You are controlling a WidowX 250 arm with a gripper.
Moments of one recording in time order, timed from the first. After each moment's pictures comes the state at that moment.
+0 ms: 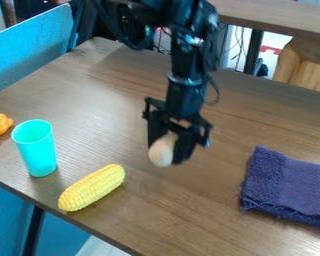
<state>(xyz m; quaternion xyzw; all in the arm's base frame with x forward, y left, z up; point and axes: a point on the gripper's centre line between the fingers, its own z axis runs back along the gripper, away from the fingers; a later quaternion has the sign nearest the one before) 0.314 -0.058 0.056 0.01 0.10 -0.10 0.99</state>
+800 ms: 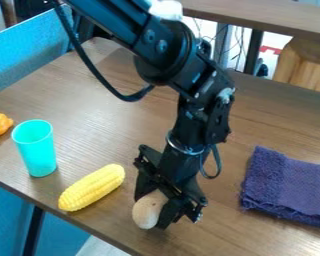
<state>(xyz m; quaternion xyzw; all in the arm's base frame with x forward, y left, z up) 0.250 -0.074 0.030 0.09 0.09 -0.15 0.98</state>
